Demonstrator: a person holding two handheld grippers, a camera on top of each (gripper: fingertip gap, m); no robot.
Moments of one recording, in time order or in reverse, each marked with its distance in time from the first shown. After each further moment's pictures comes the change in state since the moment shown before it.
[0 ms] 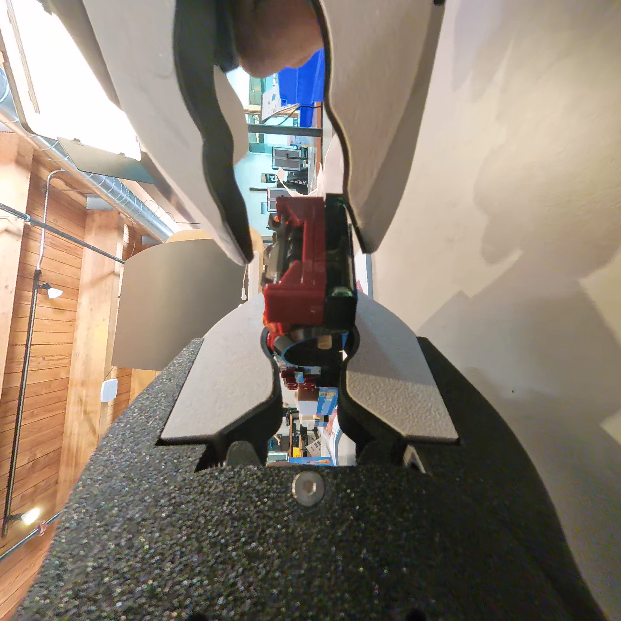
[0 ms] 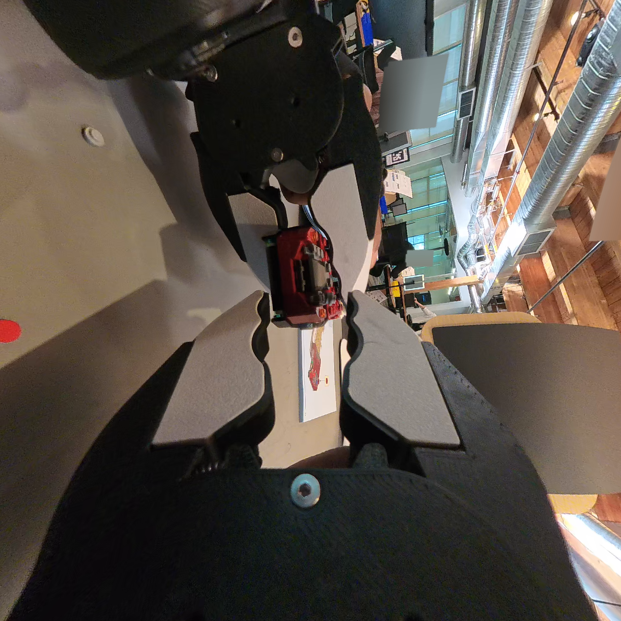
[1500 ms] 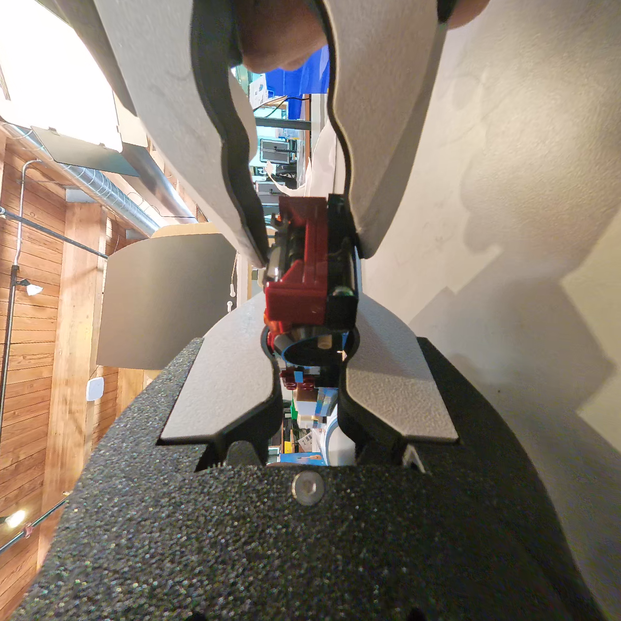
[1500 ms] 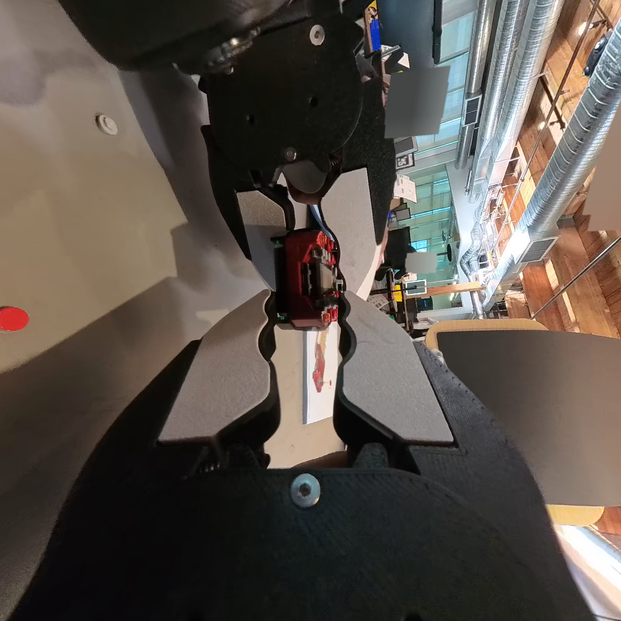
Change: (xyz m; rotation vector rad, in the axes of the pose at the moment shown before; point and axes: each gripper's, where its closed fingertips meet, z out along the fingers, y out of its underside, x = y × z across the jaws) left arm 0.007 0.001 0.003 -0.020 0.035 -0.013; right arm -0.007 0.003 0.000 0.013 -0.017 -0.013
